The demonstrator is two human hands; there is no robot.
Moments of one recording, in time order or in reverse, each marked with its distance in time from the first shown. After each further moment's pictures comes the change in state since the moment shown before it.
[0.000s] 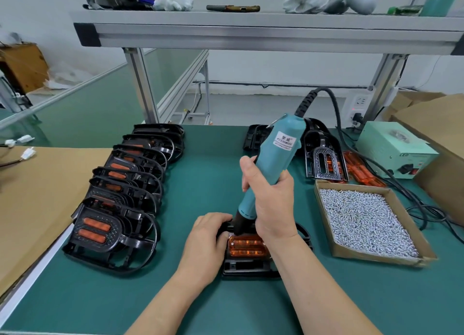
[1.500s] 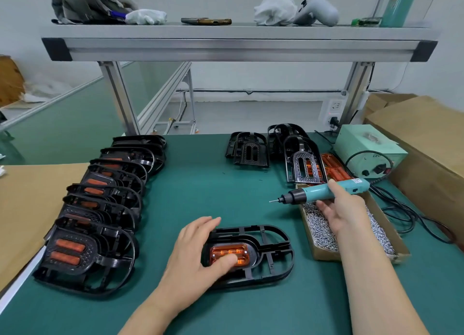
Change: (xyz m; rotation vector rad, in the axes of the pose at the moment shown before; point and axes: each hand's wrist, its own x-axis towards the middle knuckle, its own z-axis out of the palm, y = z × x) left_hand -0.008 0.003 -0.003 -0.106 -0.130 0.018; right_hand 0.066 -0.011 -0.180 -0.056 0.629 0.477
